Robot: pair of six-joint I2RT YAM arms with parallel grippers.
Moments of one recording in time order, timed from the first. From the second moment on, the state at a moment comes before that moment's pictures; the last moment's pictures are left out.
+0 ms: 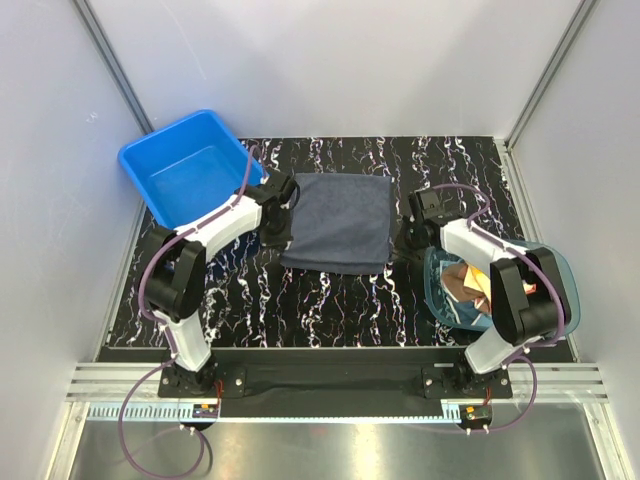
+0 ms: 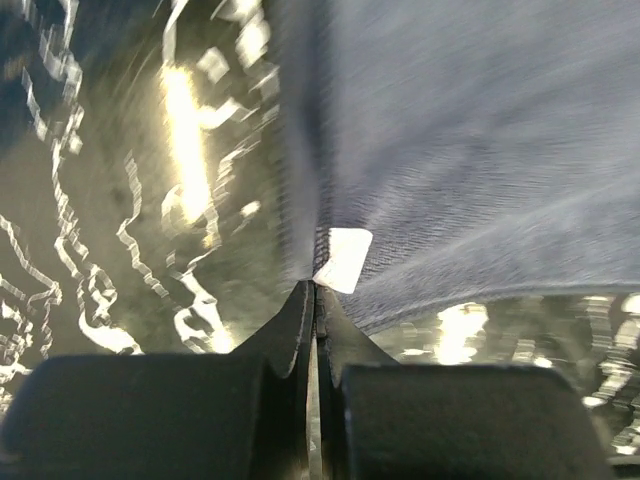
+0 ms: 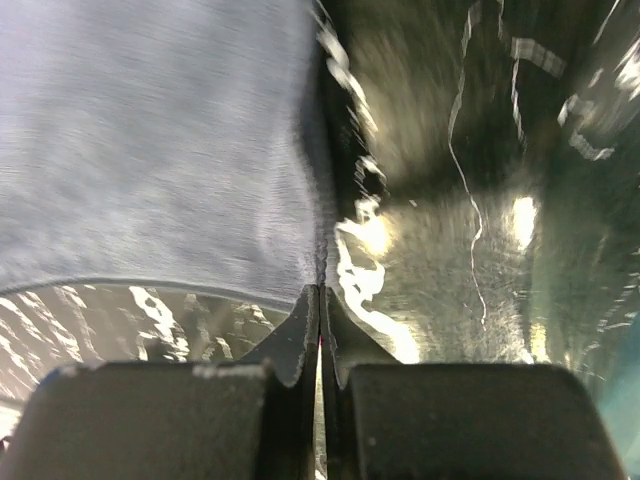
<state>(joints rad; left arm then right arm) -0.49 1.80 1.38 -0.79 -0.07 -0.52 0.30 1.60 1.01 -0.48 -0.13 0.67</state>
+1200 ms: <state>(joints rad) -0.44 1.77 1.14 -0.70 -0.08 -0.50 0.37 1.65 0.78 -0.12 -0.36 0.81</state>
